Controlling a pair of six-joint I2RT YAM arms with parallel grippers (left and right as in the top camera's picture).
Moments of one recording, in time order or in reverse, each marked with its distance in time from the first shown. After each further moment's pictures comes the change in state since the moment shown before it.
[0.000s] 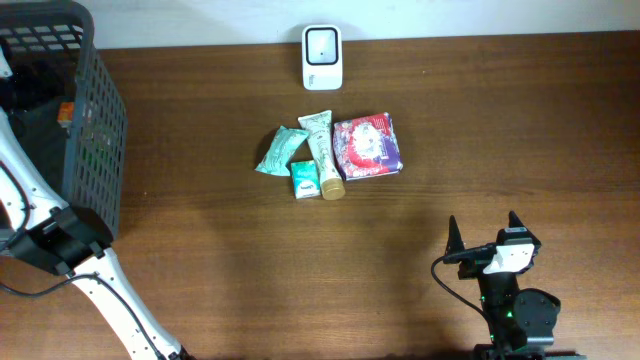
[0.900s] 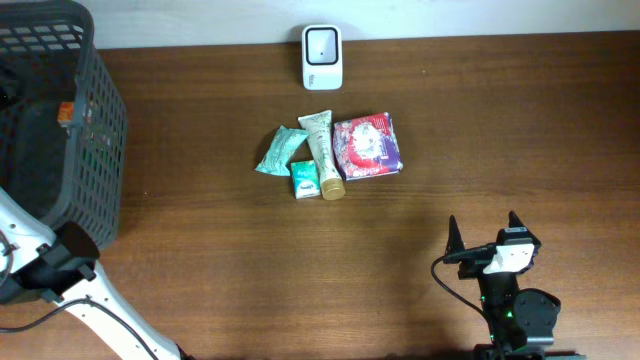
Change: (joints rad) left arm 0.042 -0.343 -0.001 -0.338 0.143 0.002; right arm 0.000 0.000 0.000 0.000 0.000 0.000
